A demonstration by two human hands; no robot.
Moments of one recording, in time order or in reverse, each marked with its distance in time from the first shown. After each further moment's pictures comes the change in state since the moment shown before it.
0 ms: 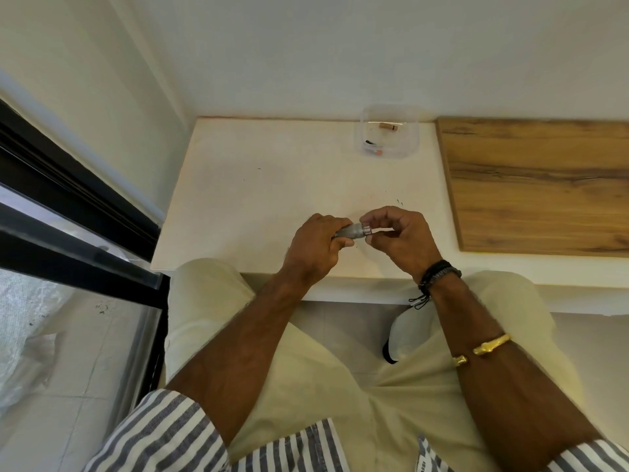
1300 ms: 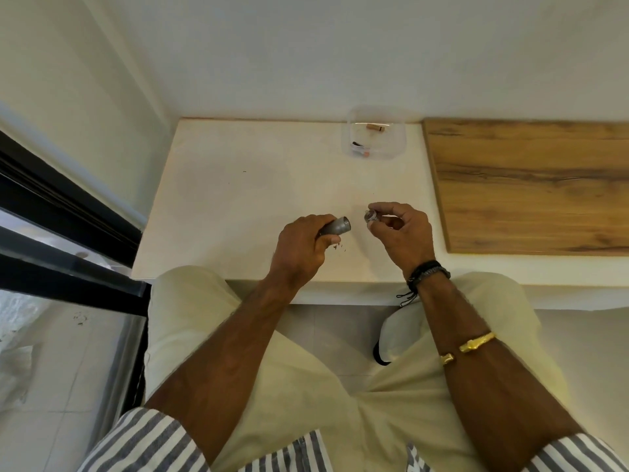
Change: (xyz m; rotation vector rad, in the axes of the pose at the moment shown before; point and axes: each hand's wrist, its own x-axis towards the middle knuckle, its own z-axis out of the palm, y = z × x) left_hand 0.002 0.002 -0.003 -0.073 0.095 -0.023; right_hand 0.011 0.012 -0.005 0.104 0.277 0.172
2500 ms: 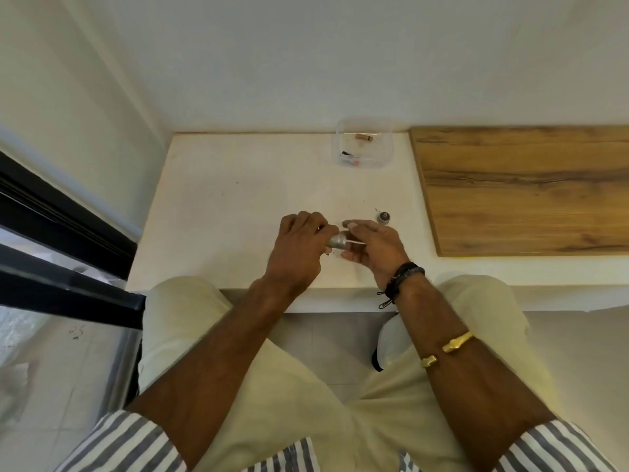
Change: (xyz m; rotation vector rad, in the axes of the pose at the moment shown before) left_hand 0.005 0.019 -0.007 0.492 -0.037 0.284; right_hand -0.007 -0.010 0.018 0.548 -0.173 0.453
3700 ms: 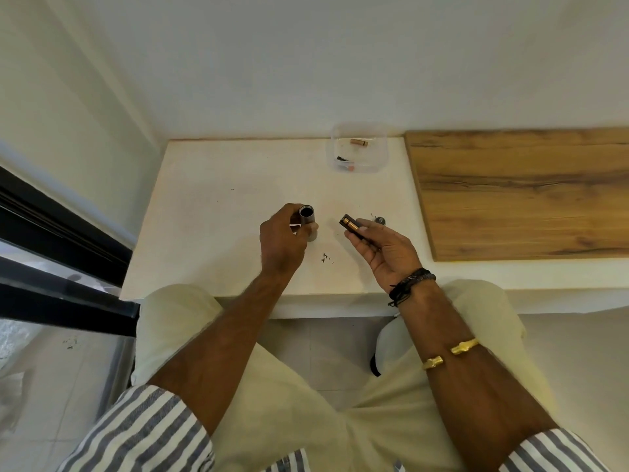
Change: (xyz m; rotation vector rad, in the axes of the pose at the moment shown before) left_hand 0.024 -0.016 0.017 -0.677 0.224 -0.598; right_hand -0.004 -0.008 -0.016 0.510 0.048 0.047
